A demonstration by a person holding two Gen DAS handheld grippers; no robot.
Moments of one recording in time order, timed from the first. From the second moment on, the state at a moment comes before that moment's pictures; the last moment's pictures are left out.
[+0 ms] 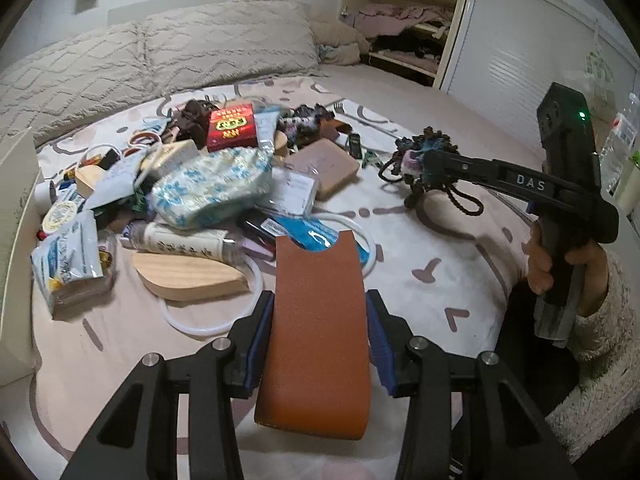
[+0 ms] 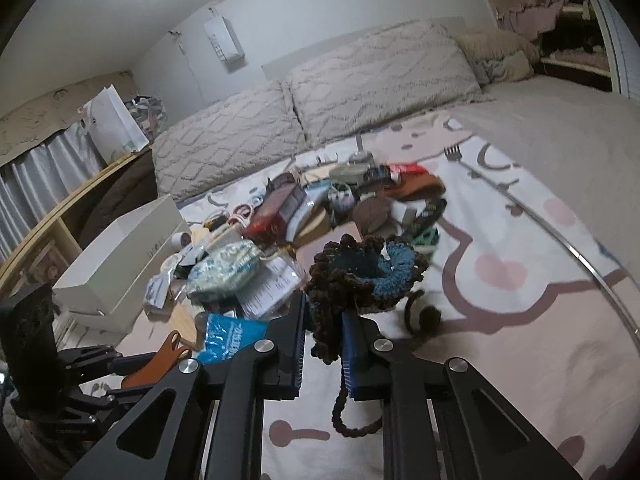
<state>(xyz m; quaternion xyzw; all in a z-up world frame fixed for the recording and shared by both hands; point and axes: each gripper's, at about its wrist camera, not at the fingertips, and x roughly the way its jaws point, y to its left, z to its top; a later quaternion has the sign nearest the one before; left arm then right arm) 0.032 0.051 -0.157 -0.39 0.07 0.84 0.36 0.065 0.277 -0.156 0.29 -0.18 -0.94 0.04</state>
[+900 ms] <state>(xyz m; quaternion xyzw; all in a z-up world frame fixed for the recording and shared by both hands) 0.003 0.030 -0.097 -0.32 0.05 0.89 0.31 0.051 0.247 -0.058 0.20 -0.08 -0.97 0.06</state>
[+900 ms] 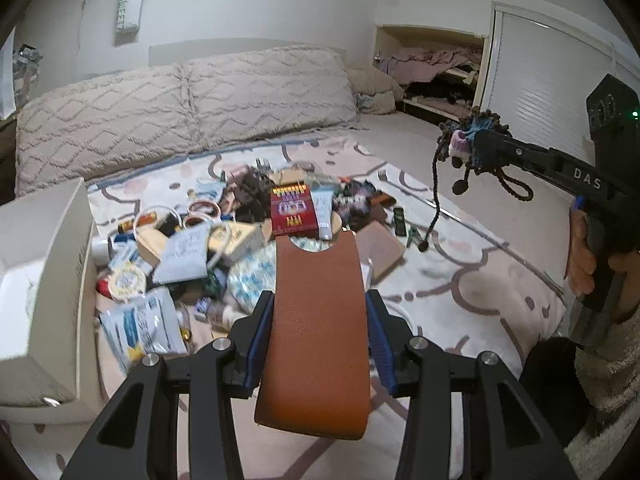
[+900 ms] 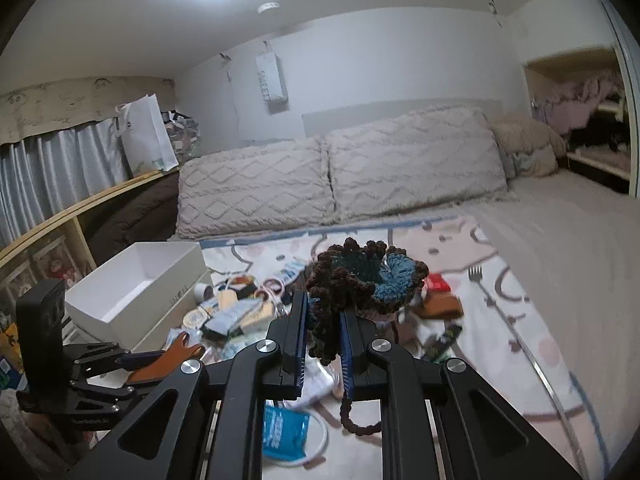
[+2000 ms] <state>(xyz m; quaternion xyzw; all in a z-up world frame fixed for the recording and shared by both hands) -0.052 -0.001 0.013 -0.20 0.03 0.96 0.21 -0.015 0.173 0.025 0.16 -0.05 -0.97 0.15</state>
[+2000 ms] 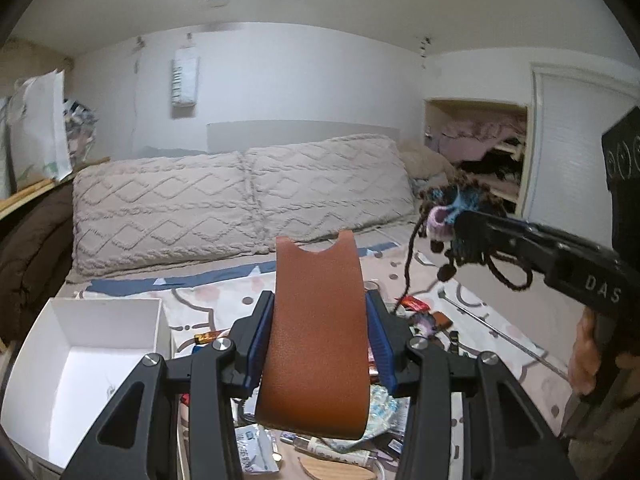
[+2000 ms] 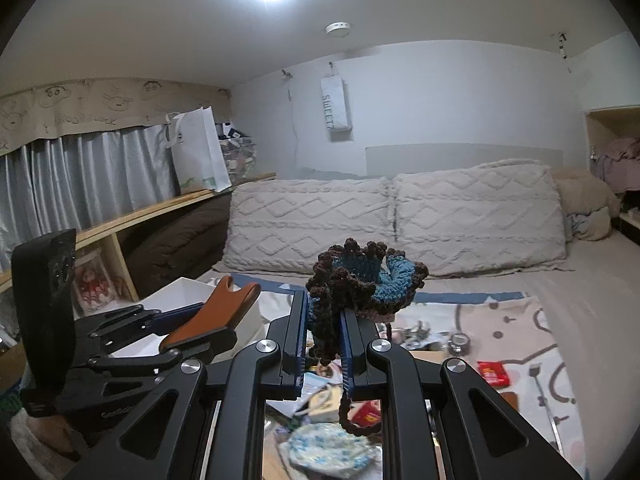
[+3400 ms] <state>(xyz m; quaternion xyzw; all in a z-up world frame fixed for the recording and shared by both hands) -0.103 -0.200 0.015 -0.18 -0.10 0.98 0.03 -0.100 -0.009 0.050 0.18 -0.05 -0.93 0.31</state>
